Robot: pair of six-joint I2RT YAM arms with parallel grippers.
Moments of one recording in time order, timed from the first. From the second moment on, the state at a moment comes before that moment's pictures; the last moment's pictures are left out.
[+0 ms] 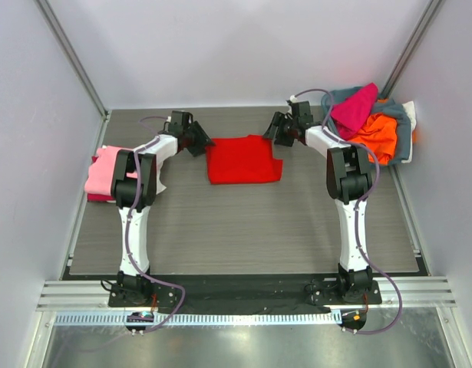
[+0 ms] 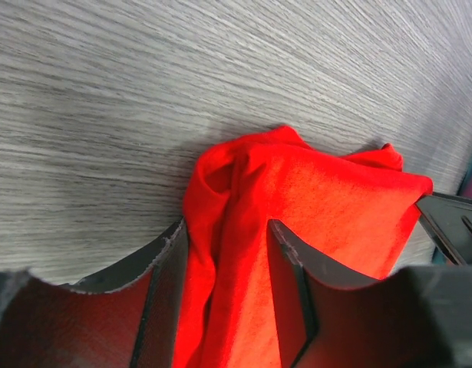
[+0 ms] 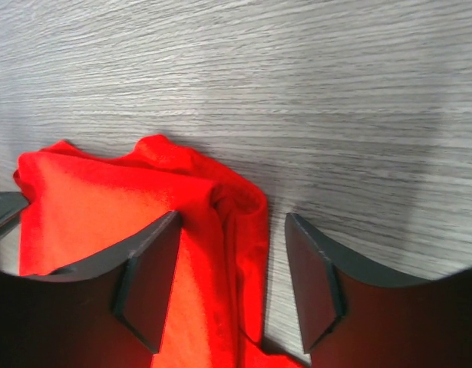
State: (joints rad) left arm -0.21 2.27 1.67 -0.19 0.25 -0.81; right arm 0.20 2.37 1.84 -0.21 -0.32 0.49
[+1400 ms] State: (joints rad) left arm -0.22 1.96 1.56 -0.32 0.25 -0.75; right arm 0.33 1.96 1.55 -0.33 -0.25 0.49
